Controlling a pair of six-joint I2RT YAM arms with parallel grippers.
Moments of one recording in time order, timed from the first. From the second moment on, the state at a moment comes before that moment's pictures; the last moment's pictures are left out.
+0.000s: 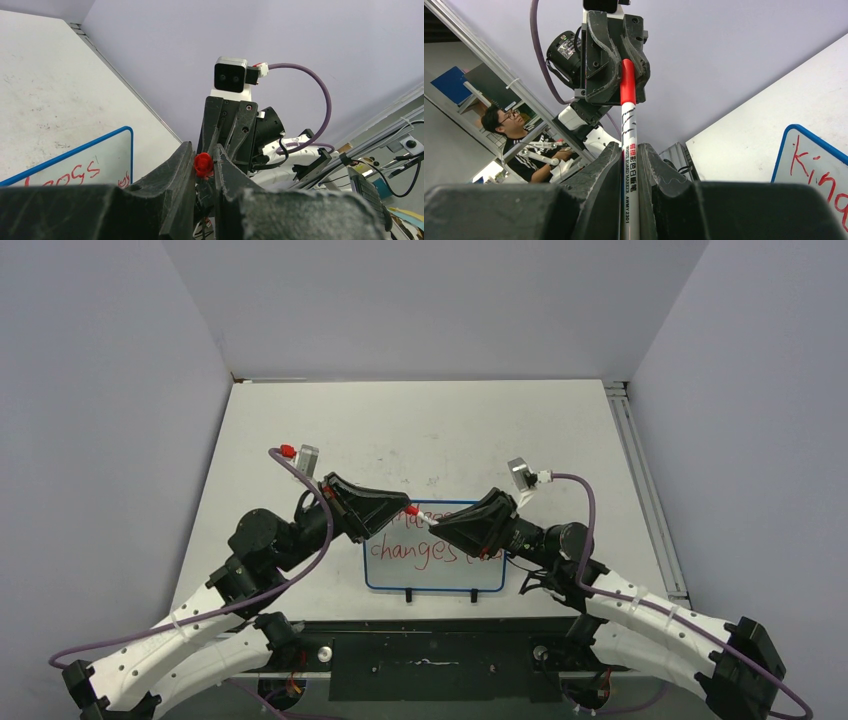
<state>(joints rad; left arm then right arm) -0.88 0.68 0.72 0.19 0.12 -0.85 0.85 0.86 0.45 0.83 -0.40 0.93</state>
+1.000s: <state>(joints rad) -0.91 0.67 0.68 0.29 0.05 -0.85 0.85 0.92 0.49 0.89 -0.41 0.92</state>
